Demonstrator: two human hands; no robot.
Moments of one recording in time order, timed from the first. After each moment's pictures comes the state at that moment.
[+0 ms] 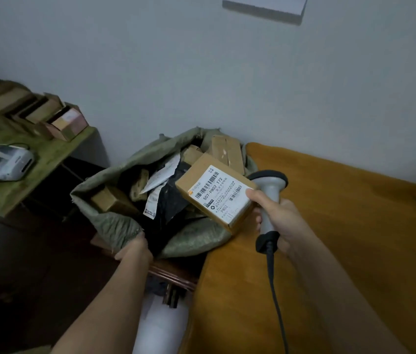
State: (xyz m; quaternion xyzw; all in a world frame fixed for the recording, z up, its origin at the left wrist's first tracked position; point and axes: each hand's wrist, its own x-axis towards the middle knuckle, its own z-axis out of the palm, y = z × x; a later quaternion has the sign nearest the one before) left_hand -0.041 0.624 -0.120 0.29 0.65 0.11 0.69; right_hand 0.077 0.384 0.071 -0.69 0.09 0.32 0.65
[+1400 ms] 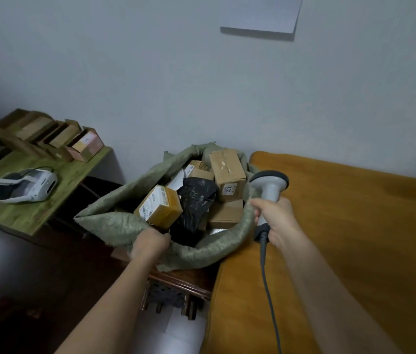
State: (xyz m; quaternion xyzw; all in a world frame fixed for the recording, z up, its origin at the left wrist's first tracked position) left_hand -0.049 0.621 -0.028 0.75 0.55 -0.11 0.34; right_hand 0.092 0.412 0.042 -0.70 0.15 0.24 0.65
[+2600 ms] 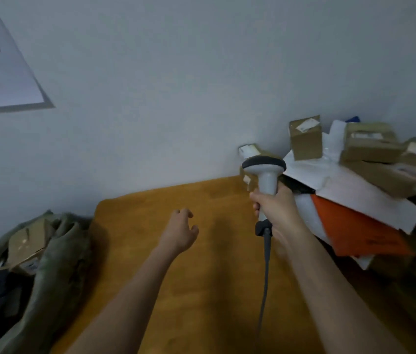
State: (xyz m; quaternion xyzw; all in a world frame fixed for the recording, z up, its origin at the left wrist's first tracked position) left_hand 0.213 0.173 0.030 0.96 0.06 -0.08 0.25; right_hand 0.206 -0.034 0.112 -0.70 0.19 0.02 0.69
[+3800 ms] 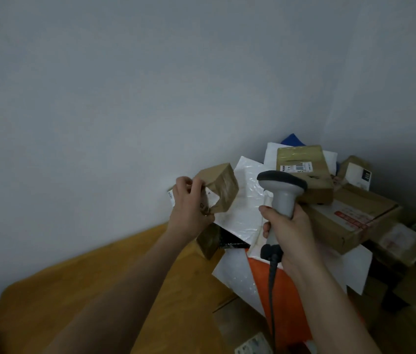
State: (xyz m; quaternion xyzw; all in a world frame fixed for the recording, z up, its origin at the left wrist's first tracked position) left_hand 0.432 -0.078 0.068 0.94 -0.16 0.12 0.27; right_hand 0.332 -0.258 0.100 -0.58 0.26 -0.08 0.77
